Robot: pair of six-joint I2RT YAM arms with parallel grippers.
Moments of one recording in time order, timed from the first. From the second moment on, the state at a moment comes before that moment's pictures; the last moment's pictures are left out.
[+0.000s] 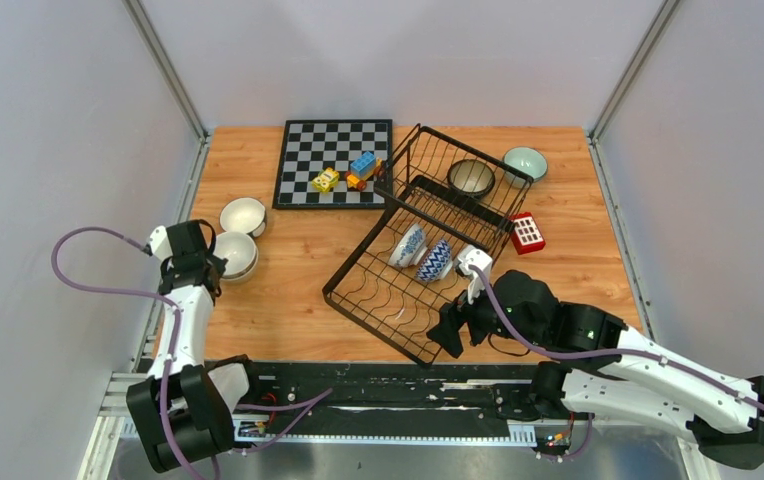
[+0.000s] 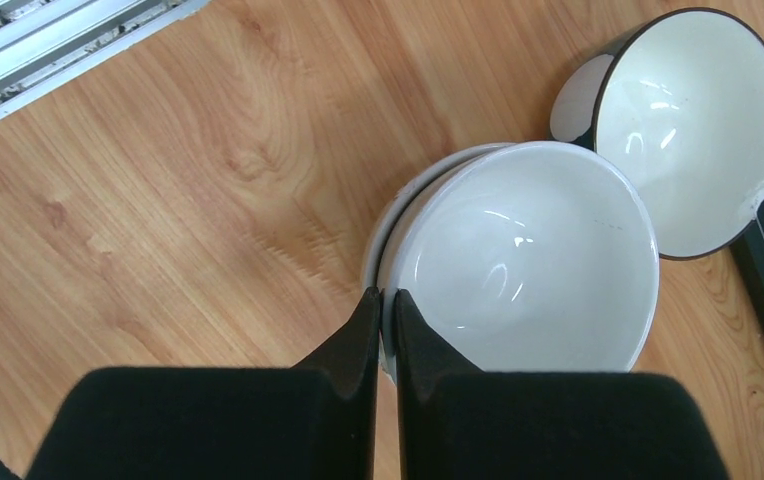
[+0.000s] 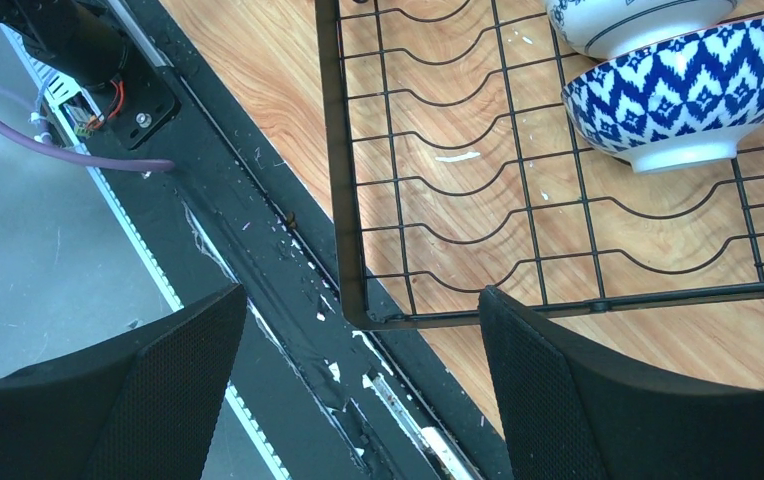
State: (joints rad) left arm 0.33 1.01 0.60 -0.38 -0.26 -0.68; right arm 1.12 0.65 0.77 -0.63 0.06 0.32
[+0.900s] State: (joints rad) left arm 0.33 0.94 0.61 -0.38 -0.21 -0.68; right arm 1.12 0.65 0.76 -0.63 0.06 0.32
